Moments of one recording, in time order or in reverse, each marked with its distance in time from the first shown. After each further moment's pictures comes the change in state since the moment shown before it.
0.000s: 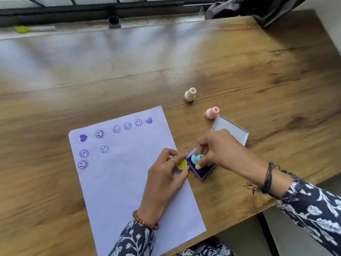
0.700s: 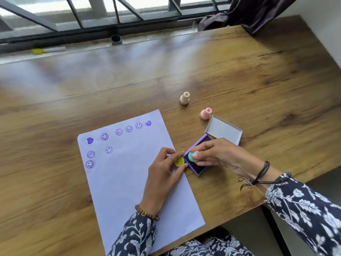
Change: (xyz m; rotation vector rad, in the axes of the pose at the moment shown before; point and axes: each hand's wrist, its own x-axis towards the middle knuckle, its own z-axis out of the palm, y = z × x) left_hand 0.000 0.001 0.001 0.016 0.024 0.026; right_hand -0.013 0.032 0.015 1.139 -0.197 0.212
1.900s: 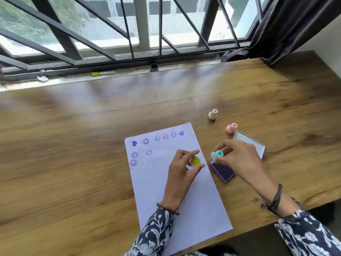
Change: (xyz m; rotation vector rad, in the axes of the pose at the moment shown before) left_hand -0.007 0.001 -0.039 -0.182 0.112 -0.002; right_hand -0.032 -0.011 0.055 -0.798 0.543 -0.444
